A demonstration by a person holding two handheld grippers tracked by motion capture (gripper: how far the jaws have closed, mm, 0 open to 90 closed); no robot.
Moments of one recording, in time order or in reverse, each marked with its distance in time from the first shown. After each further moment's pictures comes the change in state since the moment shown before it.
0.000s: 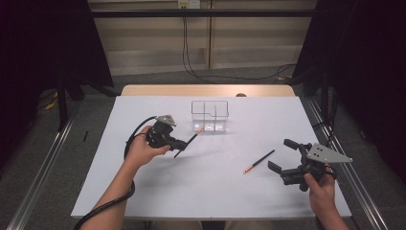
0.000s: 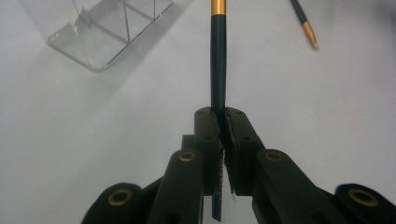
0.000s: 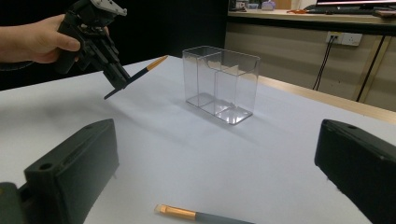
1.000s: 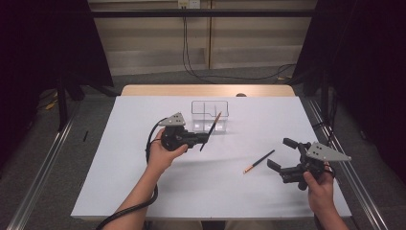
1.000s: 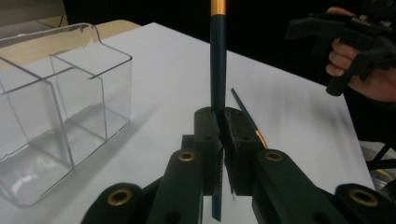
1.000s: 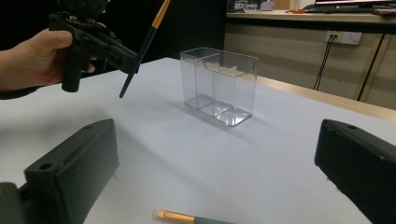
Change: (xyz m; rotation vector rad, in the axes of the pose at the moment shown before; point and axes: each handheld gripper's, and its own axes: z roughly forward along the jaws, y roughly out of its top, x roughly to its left) left arm -0.030 0.017 0.025 -0.395 -0.068 0.031; right arm -0.003 0.000 0.004 -0.005 0.000 0.020
